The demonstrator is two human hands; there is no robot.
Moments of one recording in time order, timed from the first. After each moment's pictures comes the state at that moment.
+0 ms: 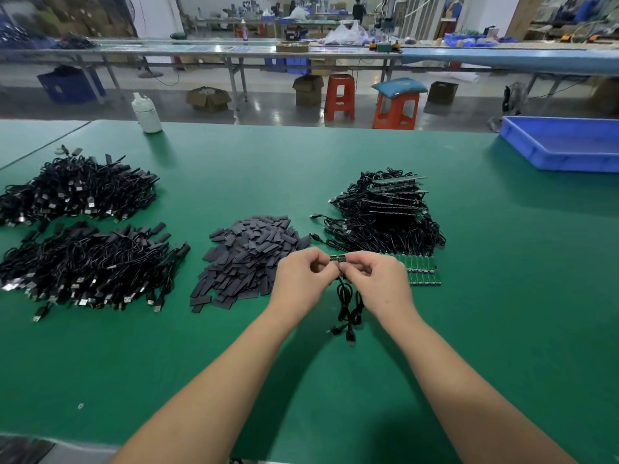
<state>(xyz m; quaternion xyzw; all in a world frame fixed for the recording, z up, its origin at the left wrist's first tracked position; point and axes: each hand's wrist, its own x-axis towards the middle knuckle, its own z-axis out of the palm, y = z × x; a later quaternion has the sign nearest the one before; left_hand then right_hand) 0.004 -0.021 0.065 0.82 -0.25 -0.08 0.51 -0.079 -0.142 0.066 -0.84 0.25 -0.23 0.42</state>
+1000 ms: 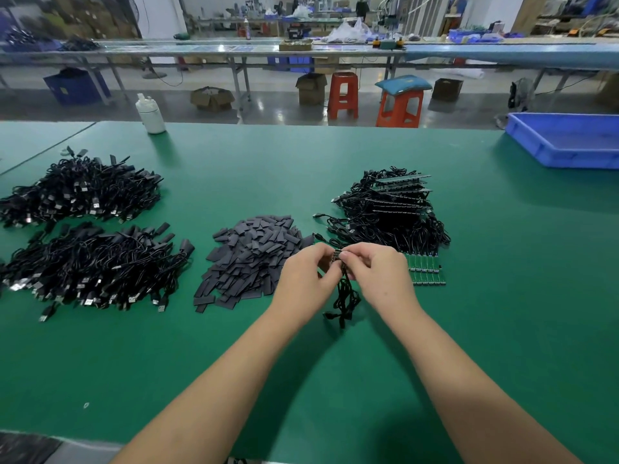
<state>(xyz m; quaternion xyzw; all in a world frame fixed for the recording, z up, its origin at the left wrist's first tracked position) -0.001 -0.019 0.070 0.84 -0.34 0.03 0.43 -0.075 -0.137 0.084 -0.85 0.23 -0.23 0.41</state>
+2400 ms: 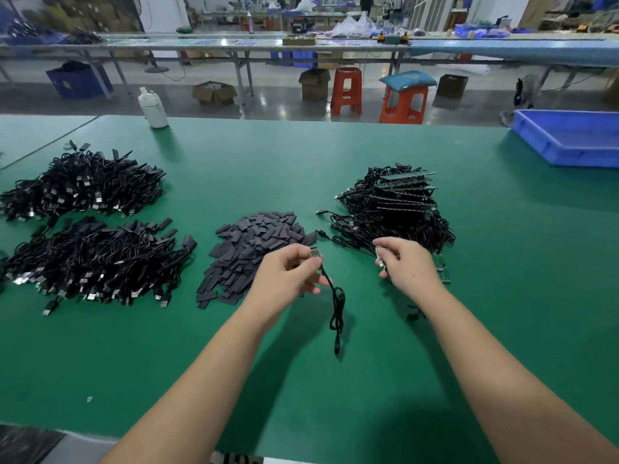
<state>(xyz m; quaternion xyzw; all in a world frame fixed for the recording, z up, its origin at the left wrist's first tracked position) 0.012 0.016 0.071 0.66 -0.19 -0.23 0.68 -0.067 -0.201 0.055 -0.85 0.29 -0.16 0.40</state>
